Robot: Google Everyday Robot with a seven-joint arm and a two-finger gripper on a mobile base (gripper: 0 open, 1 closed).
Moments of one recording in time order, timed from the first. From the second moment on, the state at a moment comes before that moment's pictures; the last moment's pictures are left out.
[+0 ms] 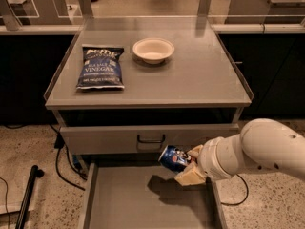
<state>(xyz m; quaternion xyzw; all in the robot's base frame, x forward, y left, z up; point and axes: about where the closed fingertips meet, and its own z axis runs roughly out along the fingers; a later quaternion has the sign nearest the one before) 0.434 -0.106 0.691 -0.50 0.81 0.14 0.28</state>
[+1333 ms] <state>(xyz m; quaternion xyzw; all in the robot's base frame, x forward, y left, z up) 0.469 -0.056 0.581 -0.54 0.78 0.16 0.28</state>
